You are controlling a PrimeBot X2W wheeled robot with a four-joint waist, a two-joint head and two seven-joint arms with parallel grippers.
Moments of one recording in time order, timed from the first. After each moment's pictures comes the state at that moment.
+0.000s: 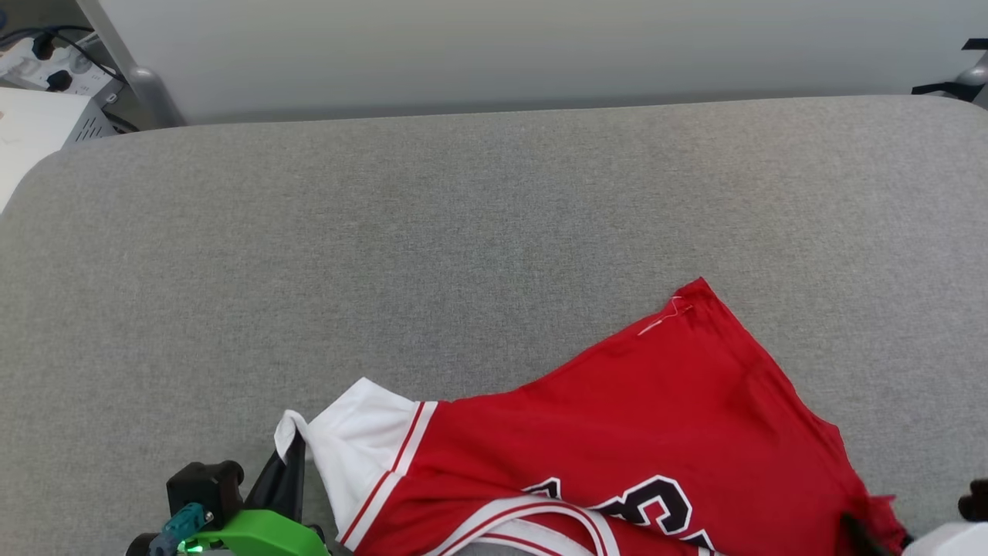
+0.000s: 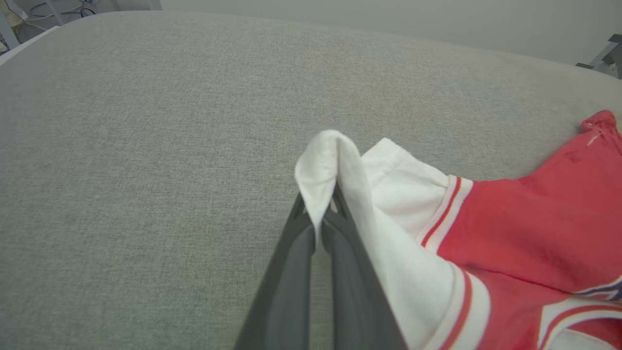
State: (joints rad) left arm 0.10 0.34 -0.27 0.04 -0.50 0.13 -0.10; right arm 0.24 -0.13 -0.22 -0.02 0.49 0.13 0.56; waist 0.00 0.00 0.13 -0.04
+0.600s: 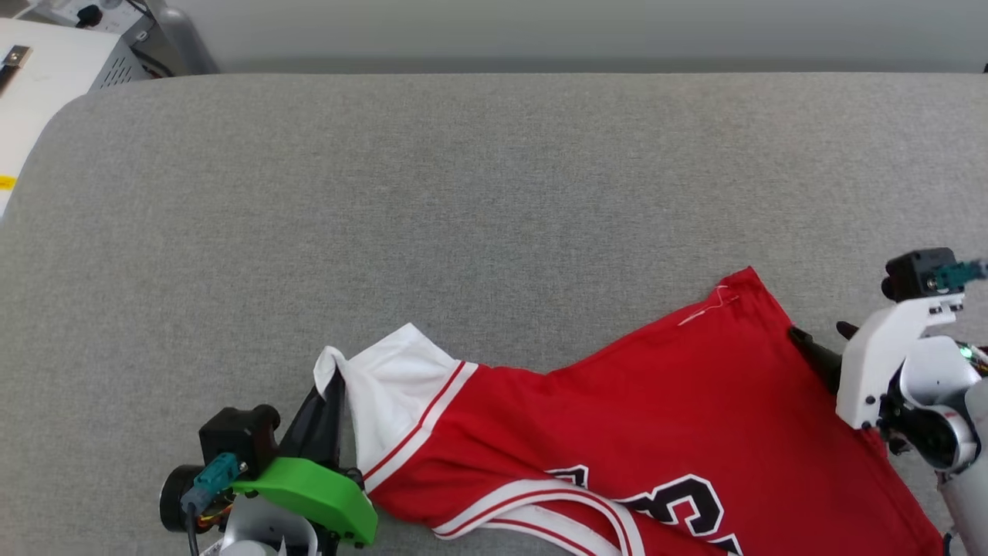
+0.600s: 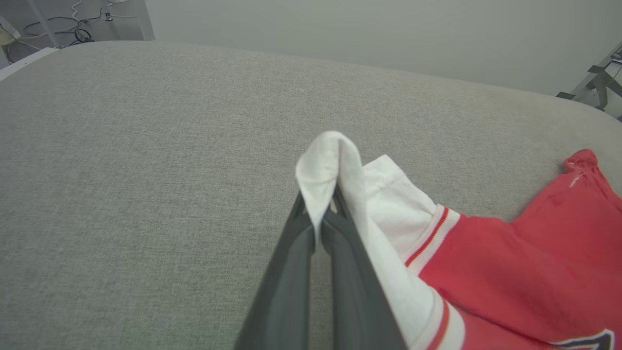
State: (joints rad) left arm -0.01 0.30 -0.32 0.00 -0.48 0.13 -0.12; right arm -0.34 -0.40 0.18 0.30 0.56 0.13 0.51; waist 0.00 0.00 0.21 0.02
